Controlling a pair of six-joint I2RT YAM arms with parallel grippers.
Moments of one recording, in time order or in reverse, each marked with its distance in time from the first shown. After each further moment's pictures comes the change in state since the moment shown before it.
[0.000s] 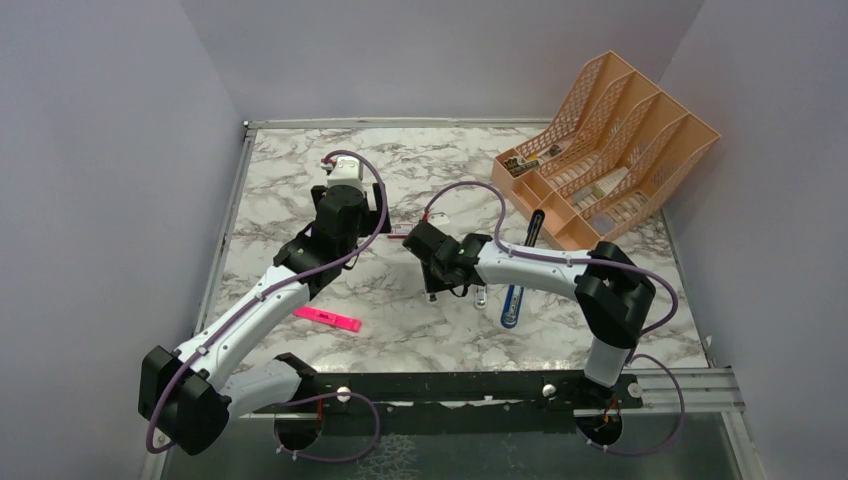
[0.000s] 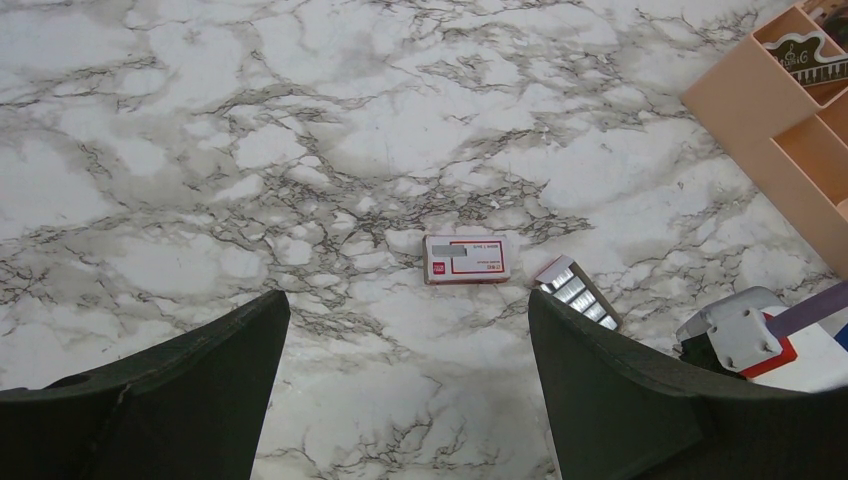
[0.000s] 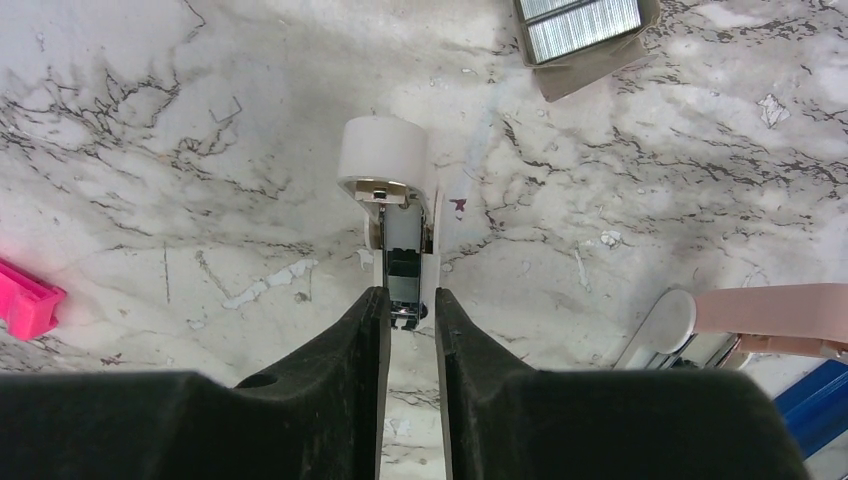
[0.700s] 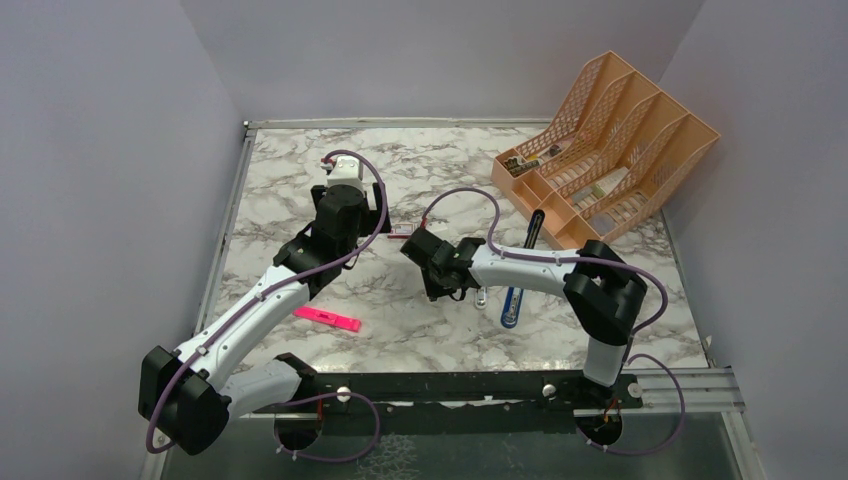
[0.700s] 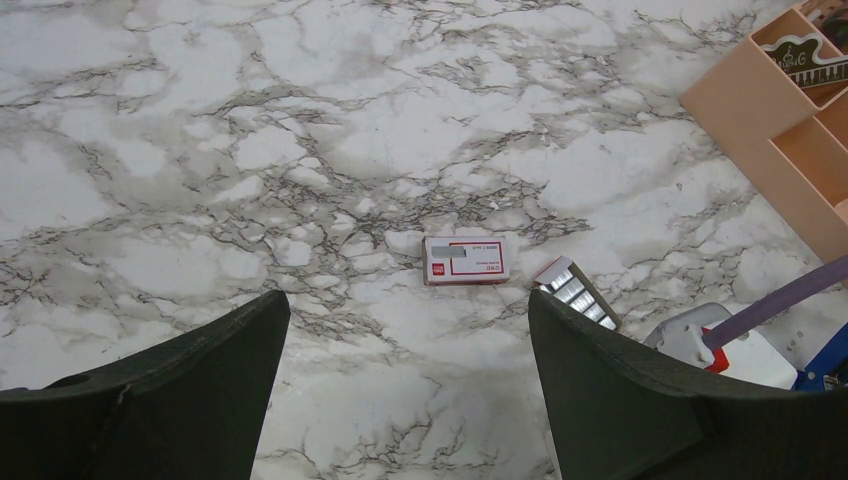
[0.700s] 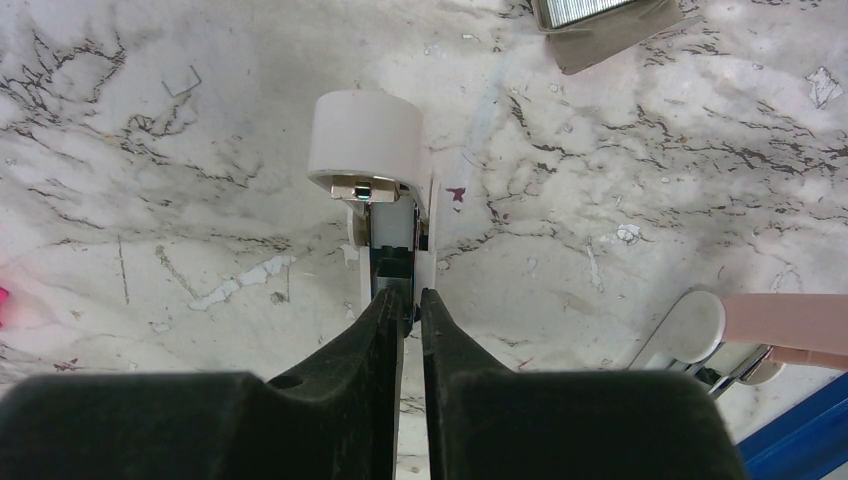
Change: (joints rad) left arm 0.000 0.000 0.002 0.000 0.000 0.000; right arm 0.012 0.043 -0.012 0.000 -0.014 0.000
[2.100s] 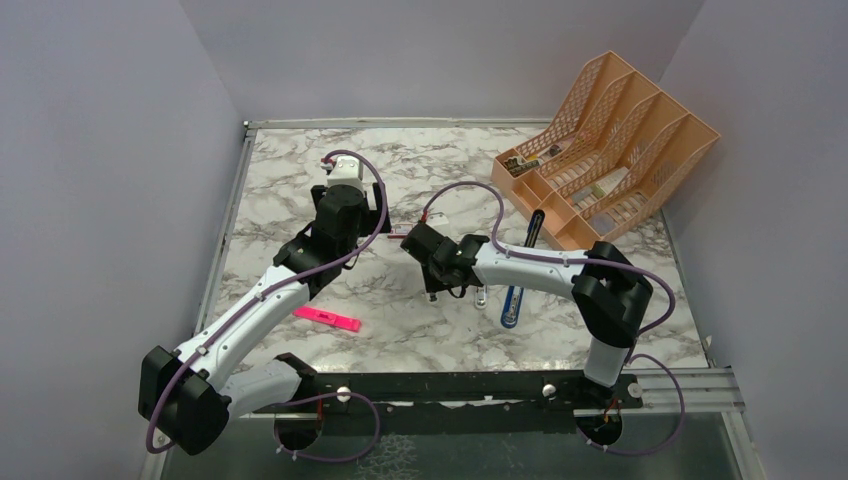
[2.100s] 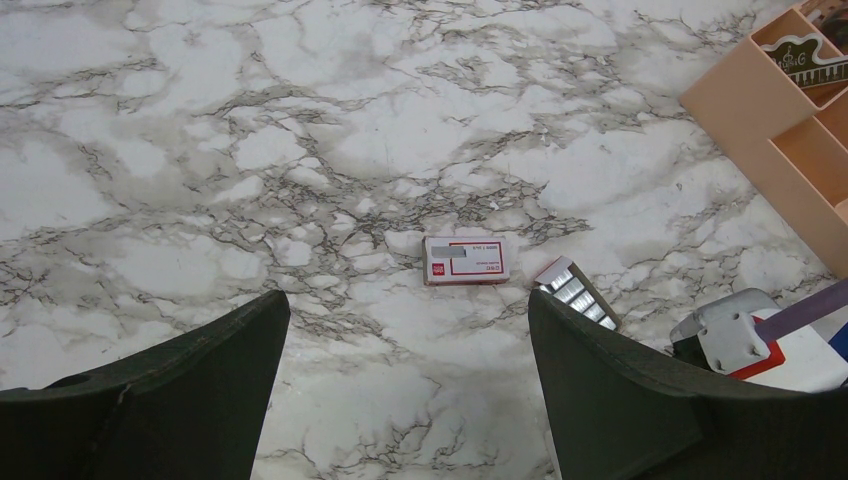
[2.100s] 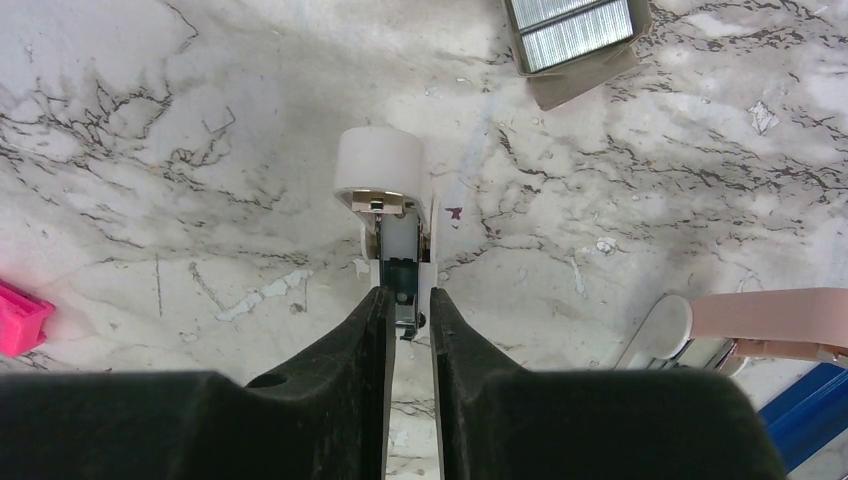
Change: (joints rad) left arm 0.000 0.000 0.000 0.000 0.000 0.000; right arm 0.000 -0.030 0.018 0.003 0.048 0.004
